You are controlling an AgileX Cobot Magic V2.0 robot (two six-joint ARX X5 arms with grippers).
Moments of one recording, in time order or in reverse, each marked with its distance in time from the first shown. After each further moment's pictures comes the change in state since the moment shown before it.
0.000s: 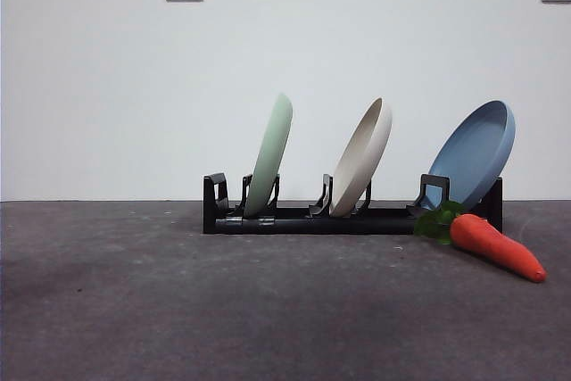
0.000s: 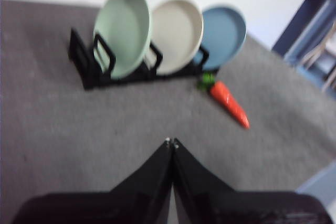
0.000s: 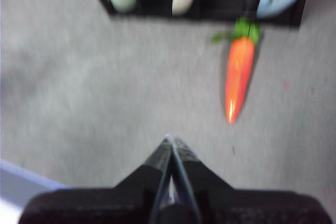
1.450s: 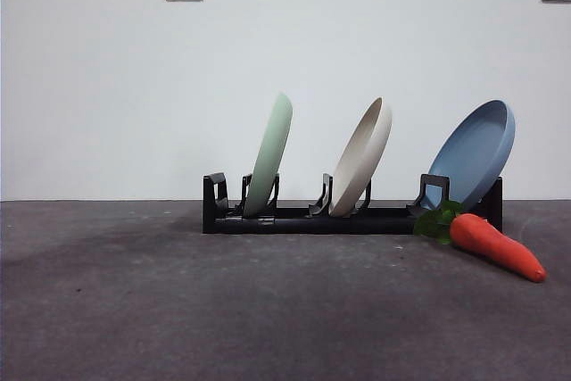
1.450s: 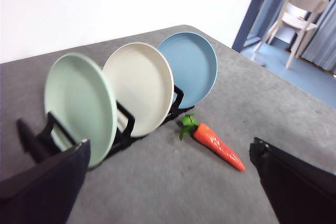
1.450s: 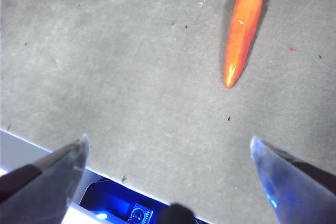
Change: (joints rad) left arm -0.249 0.670 0.422 0.319 -0.052 0.080; right arm 0.000 0.084 0.007 -0.065 0.003 -0.082
